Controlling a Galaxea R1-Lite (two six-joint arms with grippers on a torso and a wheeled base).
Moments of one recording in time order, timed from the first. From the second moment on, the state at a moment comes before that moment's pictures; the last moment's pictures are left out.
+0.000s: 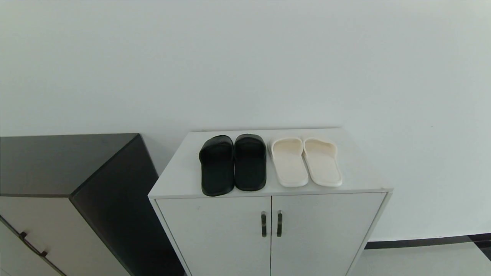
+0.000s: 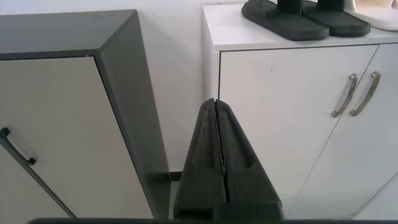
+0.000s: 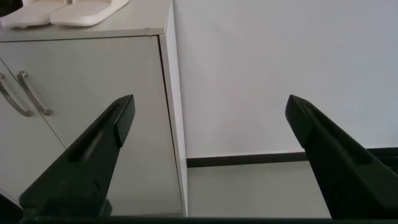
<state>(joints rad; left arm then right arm) 0.00 0.00 0.00 0.00 0.03 0.03 0.00 0.00 0.00 0.00 -0.02 -0.03</state>
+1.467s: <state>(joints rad) 0.00 0.00 0.00 0.00 0.02 0.03 0.02 0.17 -0.49 0.08 -0.01 0.07</state>
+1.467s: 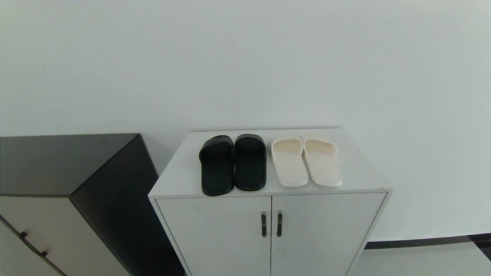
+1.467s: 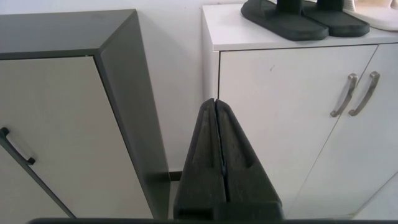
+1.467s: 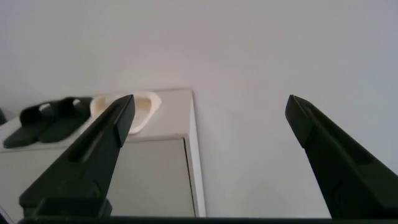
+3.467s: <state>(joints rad) 0.00 0.00 0.00 0.00 -0.02 0.03 0.71 1.90 -1.24 -0.30 -0.55 0.29</state>
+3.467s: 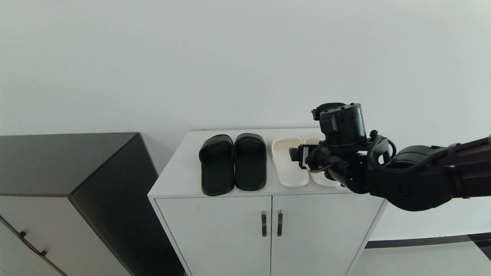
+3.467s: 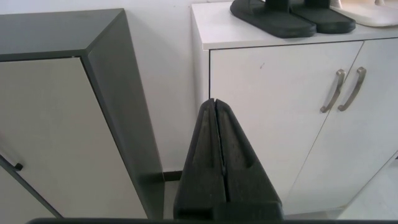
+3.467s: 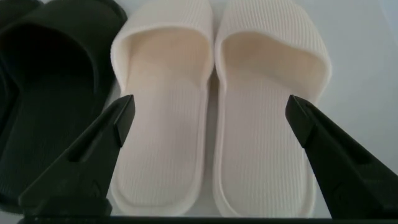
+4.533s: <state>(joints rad) 0.00 0.00 0.00 0.00 -0.02 0.03 0.61 2.14 -1.40 -0.49 -0.51 0.16</state>
